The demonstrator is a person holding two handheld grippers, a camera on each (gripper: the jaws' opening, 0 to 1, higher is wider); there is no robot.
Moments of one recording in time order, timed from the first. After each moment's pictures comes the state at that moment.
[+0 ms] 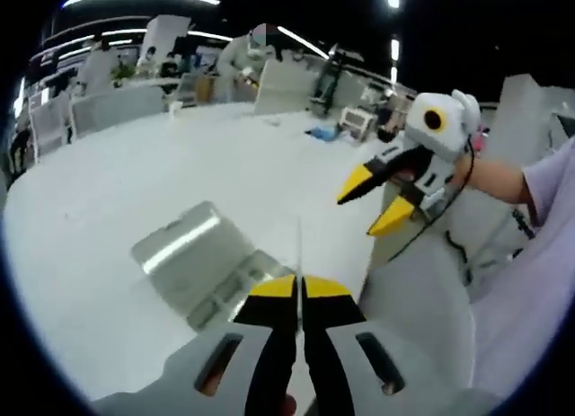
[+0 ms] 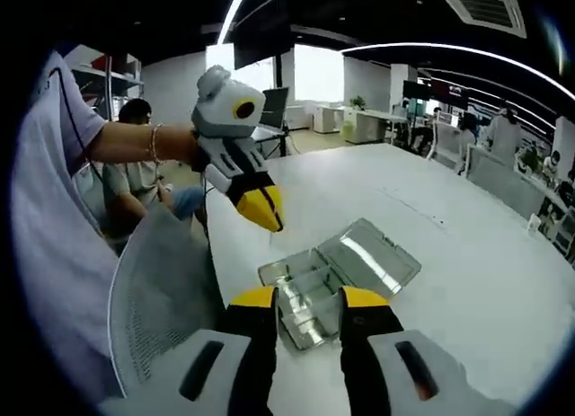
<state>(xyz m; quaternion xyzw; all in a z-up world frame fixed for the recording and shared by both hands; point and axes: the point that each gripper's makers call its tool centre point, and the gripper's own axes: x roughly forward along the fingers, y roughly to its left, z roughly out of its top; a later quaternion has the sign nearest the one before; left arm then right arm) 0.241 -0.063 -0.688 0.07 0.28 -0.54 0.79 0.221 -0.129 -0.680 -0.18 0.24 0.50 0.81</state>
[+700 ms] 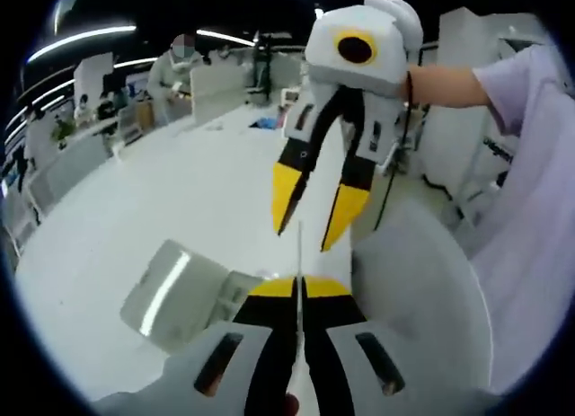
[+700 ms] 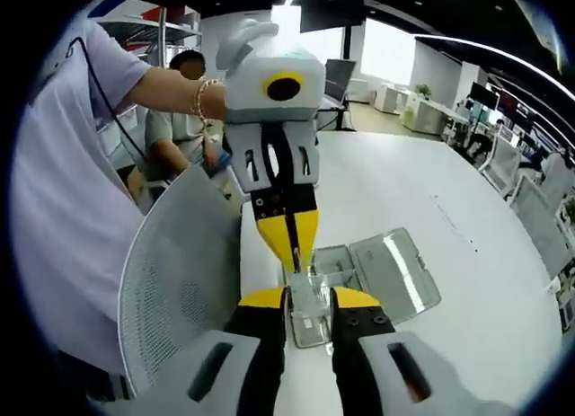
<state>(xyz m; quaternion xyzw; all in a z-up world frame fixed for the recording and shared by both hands) 0.221 -0.097 -0.686 0.17 0.24 -0.62 0.73 0.216 -0.101 -0.683 -0.28 0.27 0.59 0.71</state>
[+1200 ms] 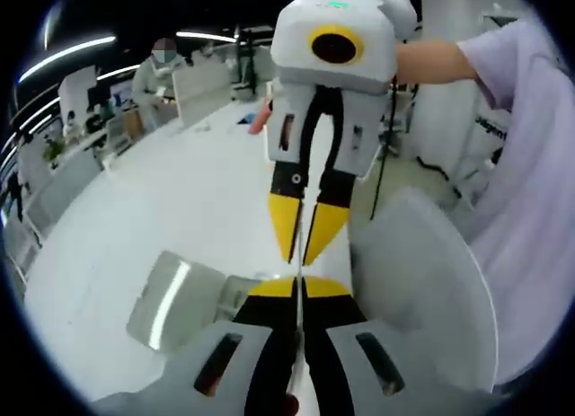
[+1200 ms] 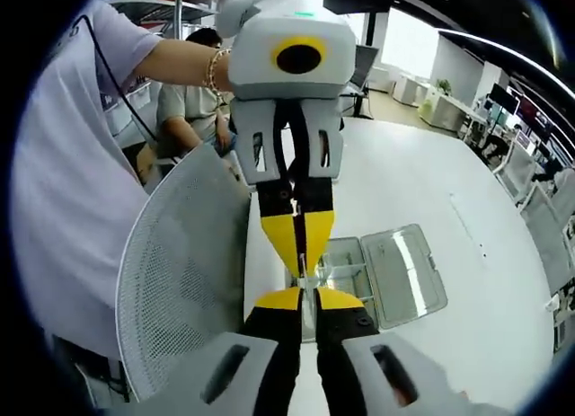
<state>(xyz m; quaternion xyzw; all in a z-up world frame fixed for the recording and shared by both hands) 0.216 -0.104 -0.687 0.20 0.23 -0.63 0.71 0.213 -0.100 -0.692 -0.31 0.28 0.60 0.68</state>
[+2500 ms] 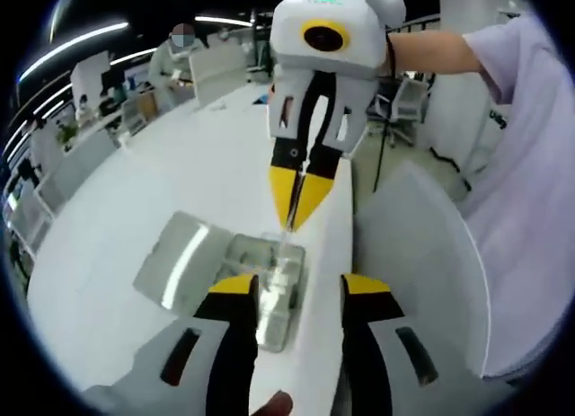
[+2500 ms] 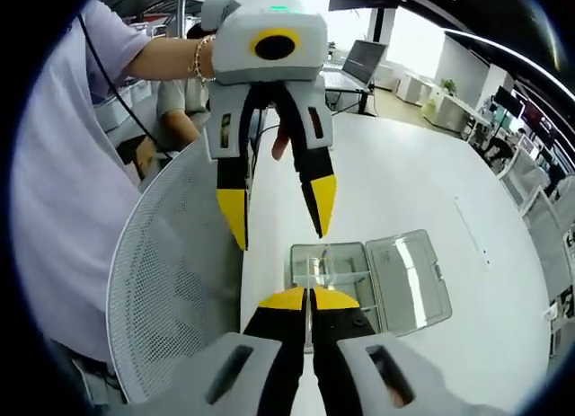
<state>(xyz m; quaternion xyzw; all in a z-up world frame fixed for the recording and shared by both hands) 0.204 -0.053 -0.693 0.22 0.27 -0.59 0.73 0.215 -0.082 -0.702 -0.33 0.28 0.60 0.68</state>
